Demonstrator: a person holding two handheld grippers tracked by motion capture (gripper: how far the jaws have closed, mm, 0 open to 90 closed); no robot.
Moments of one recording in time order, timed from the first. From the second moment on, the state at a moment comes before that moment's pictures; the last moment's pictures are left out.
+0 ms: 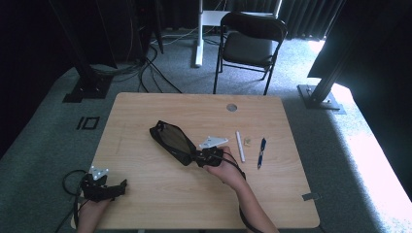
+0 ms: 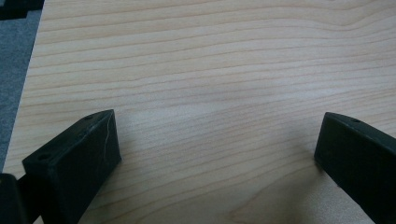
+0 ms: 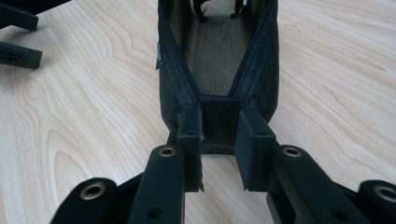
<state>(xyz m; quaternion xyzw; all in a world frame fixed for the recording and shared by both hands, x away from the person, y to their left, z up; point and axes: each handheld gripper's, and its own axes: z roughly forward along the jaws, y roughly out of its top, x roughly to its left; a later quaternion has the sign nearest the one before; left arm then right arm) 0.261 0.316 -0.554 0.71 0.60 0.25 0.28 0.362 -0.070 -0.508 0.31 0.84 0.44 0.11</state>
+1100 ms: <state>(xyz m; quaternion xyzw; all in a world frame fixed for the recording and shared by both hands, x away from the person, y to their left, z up) 0.261 0.316 -0.554 0.71 0.60 0.25 0.28 0.305 -0.144 -0.509 0.32 0.83 0.44 0.10</state>
